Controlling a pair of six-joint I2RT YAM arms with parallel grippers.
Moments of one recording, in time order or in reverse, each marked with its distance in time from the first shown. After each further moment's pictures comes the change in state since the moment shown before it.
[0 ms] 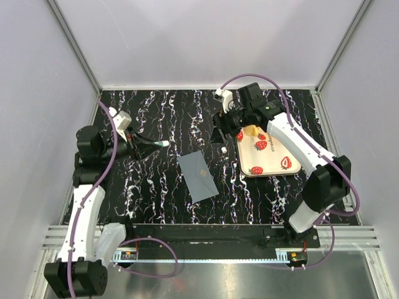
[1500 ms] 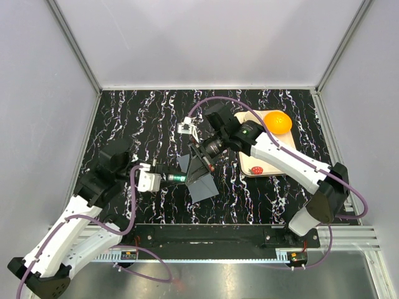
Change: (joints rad) left arm -0.616 -0.110 0.074 -0.308 -0.006 0.921; right arm 0.359 -0.071 -0.060 0.108 -0.576 0.191
